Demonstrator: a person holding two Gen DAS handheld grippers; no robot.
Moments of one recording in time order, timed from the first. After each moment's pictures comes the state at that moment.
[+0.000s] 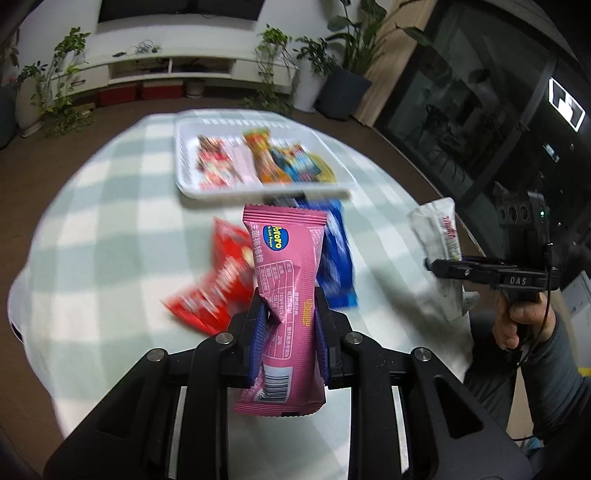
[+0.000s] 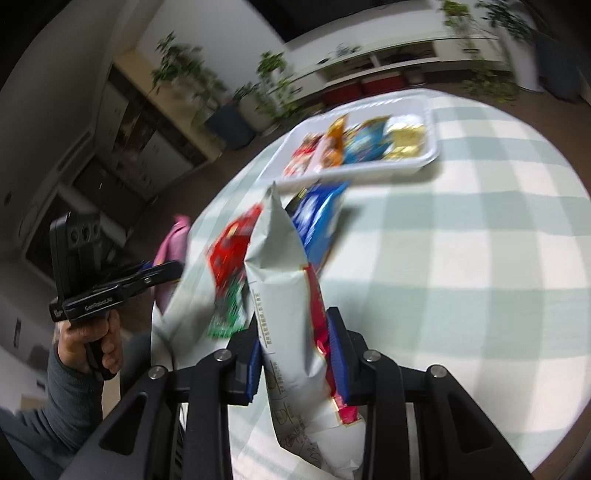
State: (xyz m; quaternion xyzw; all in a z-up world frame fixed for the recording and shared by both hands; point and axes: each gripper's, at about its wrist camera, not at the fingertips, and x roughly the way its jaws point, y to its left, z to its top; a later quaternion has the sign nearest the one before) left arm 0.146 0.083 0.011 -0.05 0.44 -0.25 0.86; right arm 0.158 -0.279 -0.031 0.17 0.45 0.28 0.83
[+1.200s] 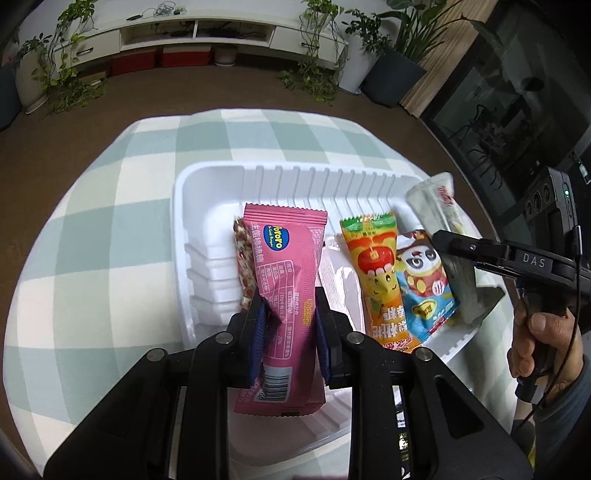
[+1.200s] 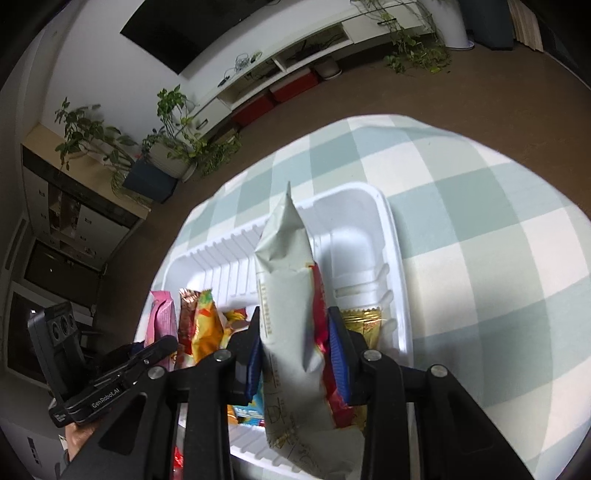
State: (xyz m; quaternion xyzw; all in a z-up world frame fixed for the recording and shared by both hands) left arm 0.428 0.052 -0.060 -0.06 0.52 -0.19 0.83; right arm 0.422 -0.264 -0.067 0.23 0.50 0.16 0.82
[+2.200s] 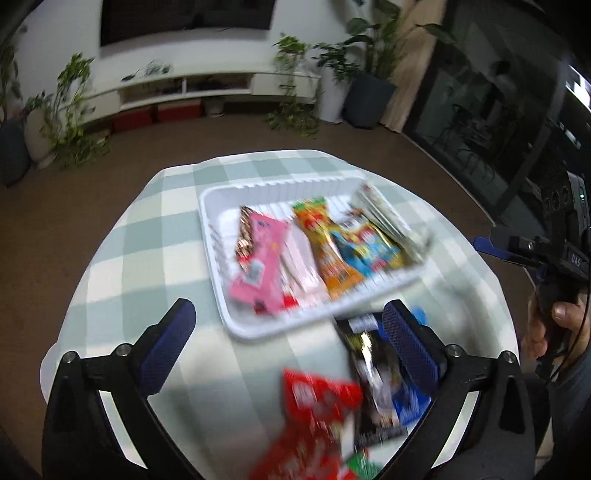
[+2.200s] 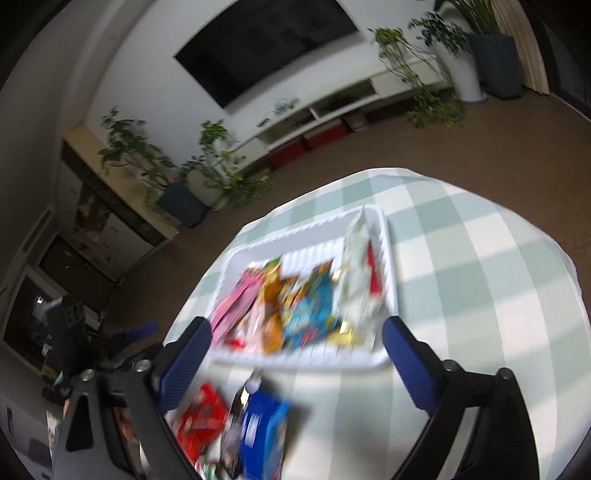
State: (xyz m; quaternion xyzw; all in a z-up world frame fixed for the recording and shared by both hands) left arm 0.283 0.073 0.019 0.00 0.43 -0.21 0.88; right arm 0.261 -0.284 0.003 0.22 0.38 0.20 0.87
